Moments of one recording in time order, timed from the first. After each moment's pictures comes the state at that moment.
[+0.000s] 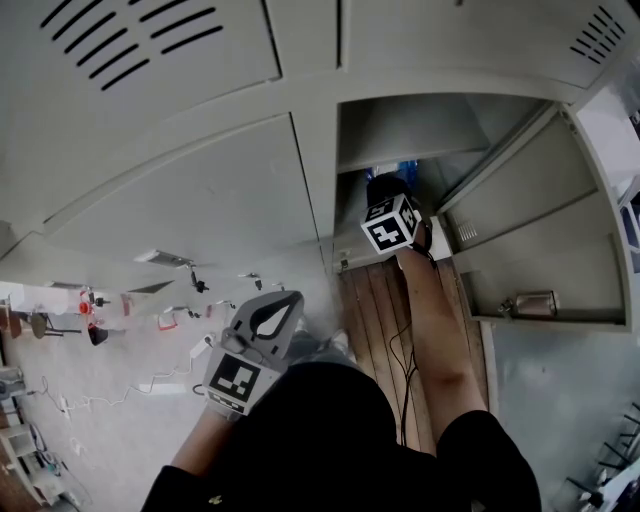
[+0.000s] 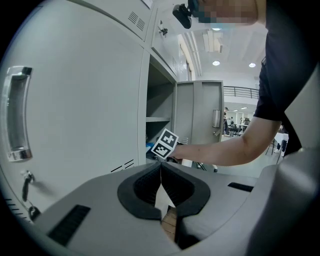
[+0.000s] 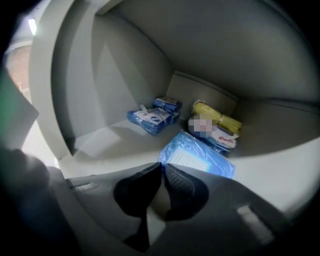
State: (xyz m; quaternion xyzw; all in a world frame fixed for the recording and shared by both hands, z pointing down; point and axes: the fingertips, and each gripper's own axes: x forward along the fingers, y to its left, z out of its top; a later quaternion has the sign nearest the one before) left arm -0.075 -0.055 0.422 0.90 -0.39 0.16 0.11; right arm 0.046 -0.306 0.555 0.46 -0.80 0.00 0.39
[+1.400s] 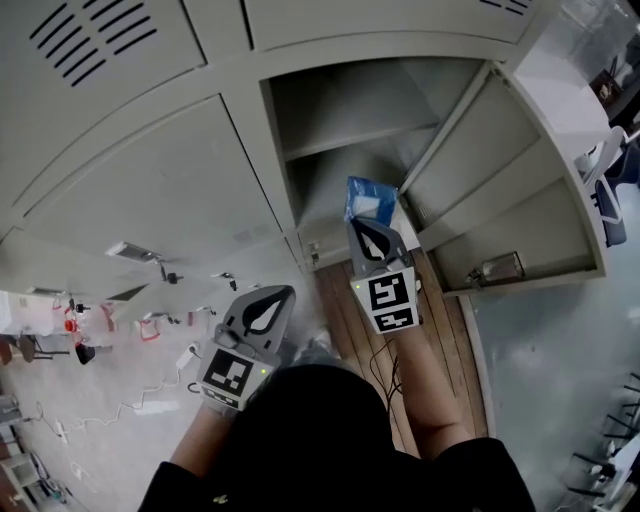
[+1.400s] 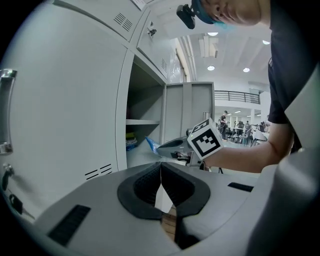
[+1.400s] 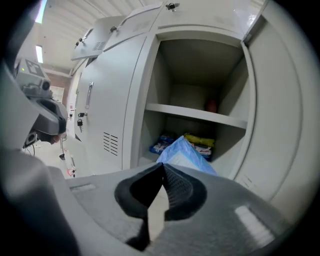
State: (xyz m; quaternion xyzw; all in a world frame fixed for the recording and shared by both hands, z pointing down) left arm -0.029 -0.035 0.419 0.92 -0.36 0.14 0.10; right arm 0.069 -0.151 0.457 0.49 -0.85 0.00 0.20
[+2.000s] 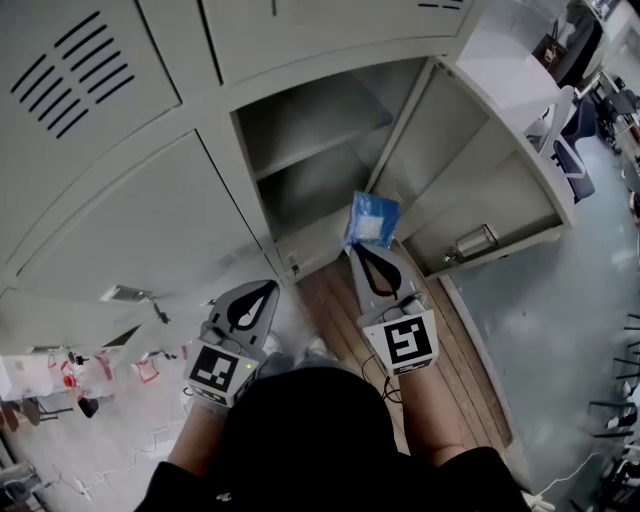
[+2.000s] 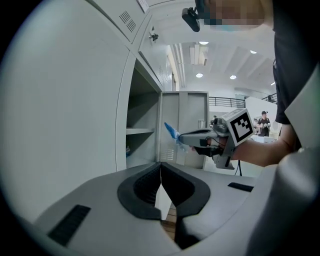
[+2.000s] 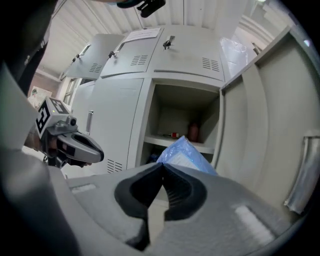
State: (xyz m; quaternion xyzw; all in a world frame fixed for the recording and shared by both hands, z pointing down) left arm -0.034 -0.062 0.397 0.95 -0.29 0.12 0.08; right arm 0.086 -0.085 0.366 0.57 -0.81 -0.03 0.13
